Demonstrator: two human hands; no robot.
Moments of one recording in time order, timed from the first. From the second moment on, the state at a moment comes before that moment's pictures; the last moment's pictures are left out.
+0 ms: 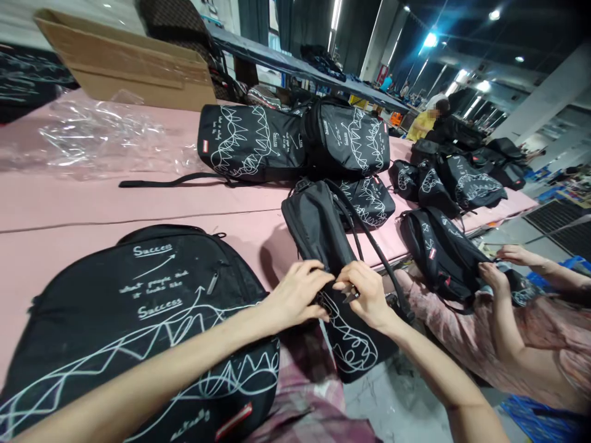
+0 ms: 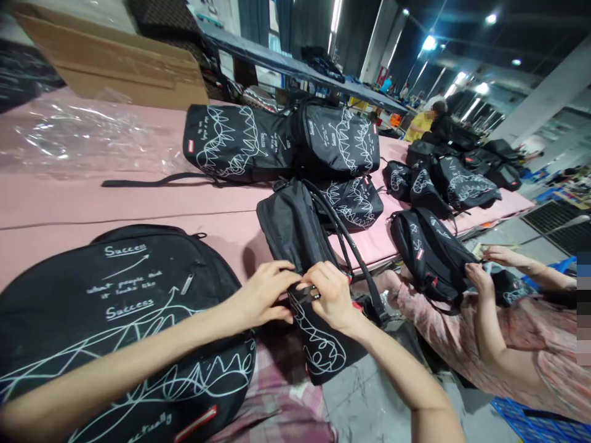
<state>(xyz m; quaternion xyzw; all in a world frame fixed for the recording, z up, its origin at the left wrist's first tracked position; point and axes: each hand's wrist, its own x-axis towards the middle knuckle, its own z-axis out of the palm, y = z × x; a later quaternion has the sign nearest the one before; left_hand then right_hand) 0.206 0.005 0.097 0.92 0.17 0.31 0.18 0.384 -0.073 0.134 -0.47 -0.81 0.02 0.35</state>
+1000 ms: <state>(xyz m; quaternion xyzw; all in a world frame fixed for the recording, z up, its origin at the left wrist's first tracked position) 0.159 -0.105 0.054 0.91 0.12 0.36 0.17 0.378 -0.177 0.104 -0.35 -0.91 -0.10 0.21</state>
